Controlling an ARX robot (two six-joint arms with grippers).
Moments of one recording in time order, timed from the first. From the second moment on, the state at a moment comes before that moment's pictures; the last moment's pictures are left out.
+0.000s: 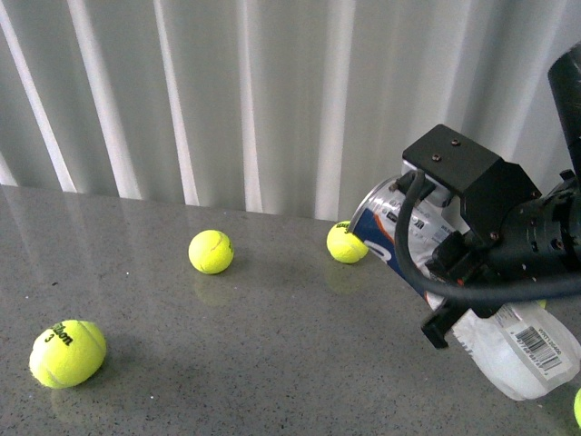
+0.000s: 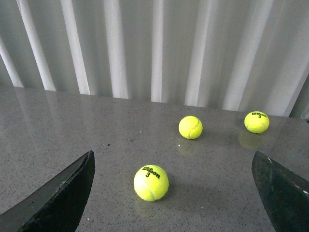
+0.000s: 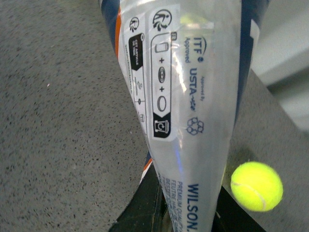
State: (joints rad) left arm 0.00 0.00 0.02 0.00 0.00 0.00; right arm 0.29 1.71 0.84 0.22 -0.02 -0.52
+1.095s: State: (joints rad) left arm 0.00 0.00 0.02 0.00 0.00 0.00; right arm 0.48 1.97 0.64 0.56 -0.08 -1.23
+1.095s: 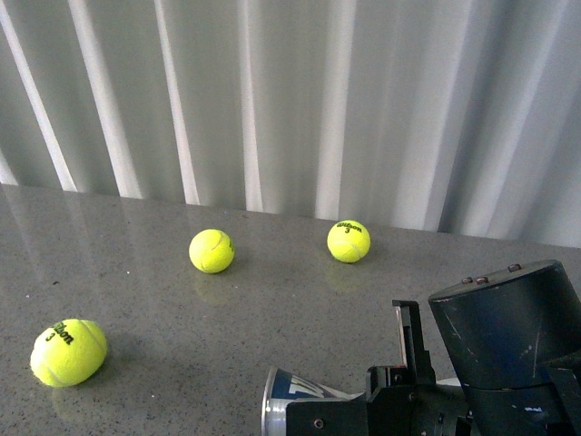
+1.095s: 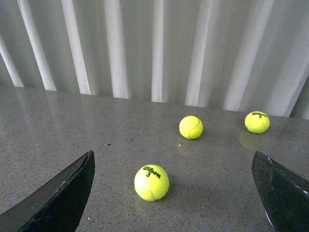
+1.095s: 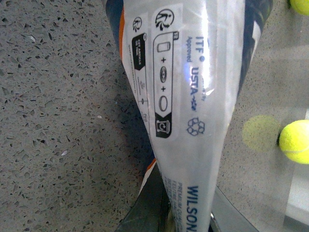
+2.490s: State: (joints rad) left arm 0.00 0.00 0.02 0.00 0.00 0.00; right arm 0.51 1.66 0.59 0.35 -0.10 -0.96
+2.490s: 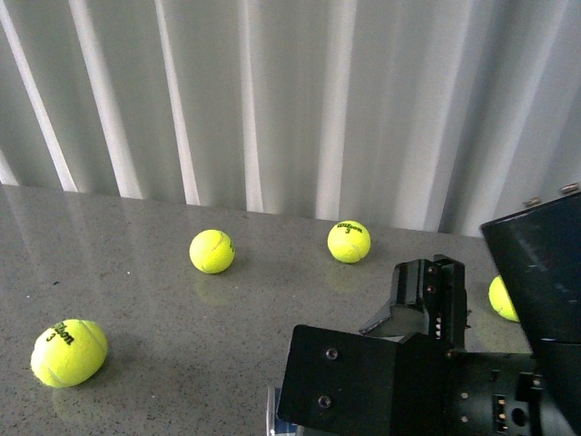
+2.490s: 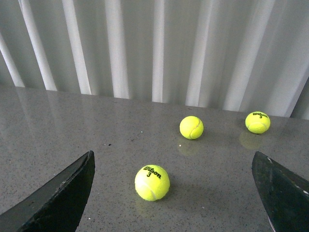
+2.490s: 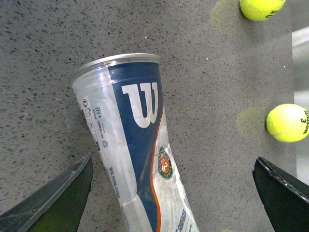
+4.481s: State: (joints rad) left arm 0.00 0.00 0.02 0.00 0.00 0.00; right arm 0.00 0.23 0.00 0.23 0.00 -0.01
